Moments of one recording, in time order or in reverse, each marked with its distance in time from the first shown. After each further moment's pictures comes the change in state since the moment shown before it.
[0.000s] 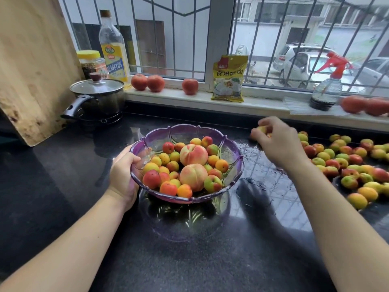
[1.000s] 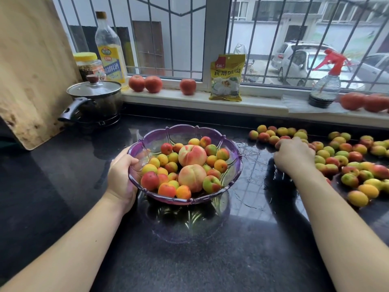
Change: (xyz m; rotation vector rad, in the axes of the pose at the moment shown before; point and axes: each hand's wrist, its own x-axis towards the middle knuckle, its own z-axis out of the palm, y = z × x) left_hand 0.002 -0.002 -0.001 -0.036 -0.004 -0.016; right_hand 0.013 0.067 0.018 -0.607 -0.172 0.281
